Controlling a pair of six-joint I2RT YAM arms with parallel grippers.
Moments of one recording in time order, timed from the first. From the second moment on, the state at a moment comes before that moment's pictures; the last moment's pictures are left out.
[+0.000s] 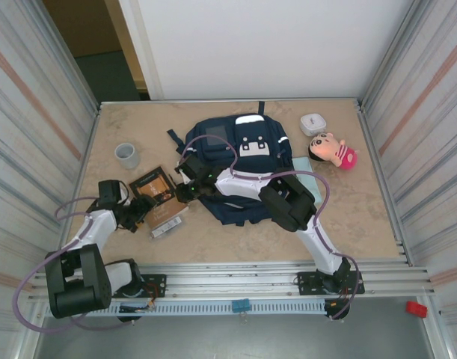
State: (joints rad) left arm 0.18 1.15 0.46 -0.44 0.38 -0.65; right arm 0.95 2.27 1.66 -0.30 -0.18 0.48
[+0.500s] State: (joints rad) left arm 0.13 1.09 0.52 -0.45 0.46 -0.68; right arm 0.92 2.26 1.63 -0.27 -0.23 0.49
